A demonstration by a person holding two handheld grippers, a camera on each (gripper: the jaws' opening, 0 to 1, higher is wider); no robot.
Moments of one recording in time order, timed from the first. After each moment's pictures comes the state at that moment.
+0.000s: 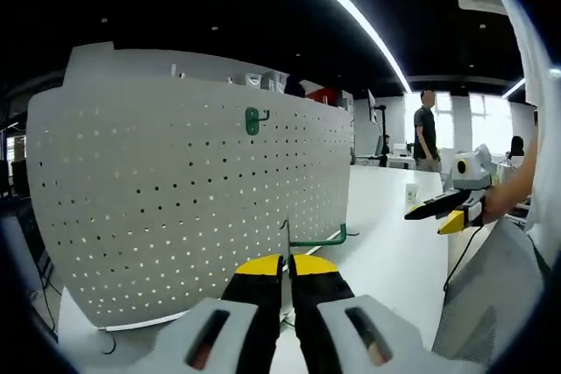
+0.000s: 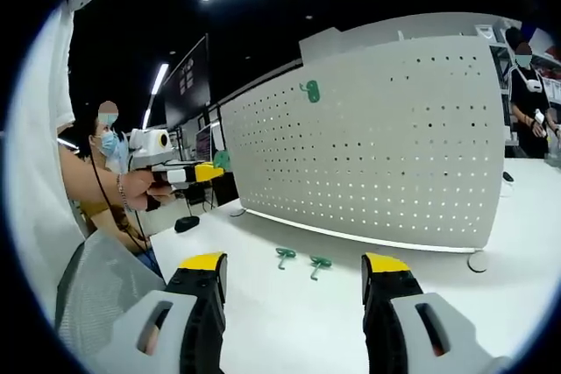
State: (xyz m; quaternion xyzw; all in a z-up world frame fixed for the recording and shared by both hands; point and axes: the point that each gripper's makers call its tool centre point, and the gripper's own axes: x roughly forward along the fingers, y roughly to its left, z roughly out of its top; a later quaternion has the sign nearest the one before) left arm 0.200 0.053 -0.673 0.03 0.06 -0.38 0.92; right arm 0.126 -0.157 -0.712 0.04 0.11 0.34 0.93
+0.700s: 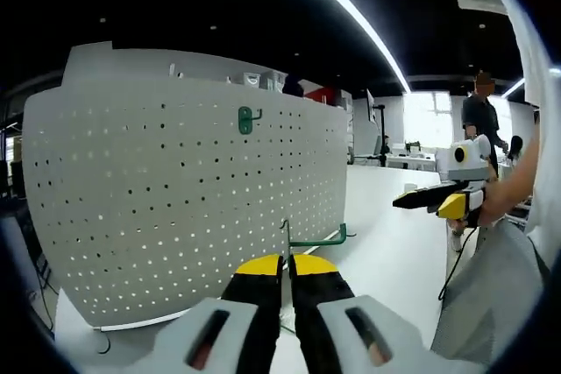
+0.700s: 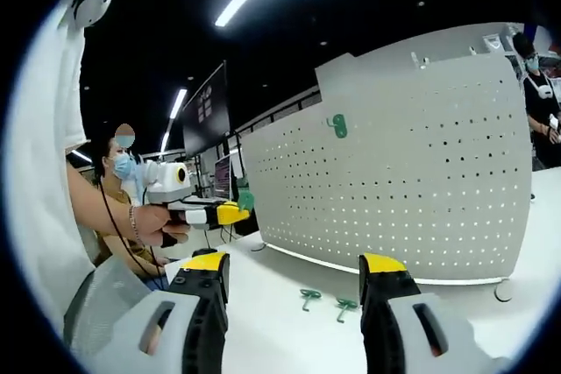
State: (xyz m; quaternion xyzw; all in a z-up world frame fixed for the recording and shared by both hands) left arm 0.197 0.041 -0.673 0.02 0.06 -0.38 0.92; right arm 0.140 -0.110 -0.673 0.07 0.05 0.39 0.92
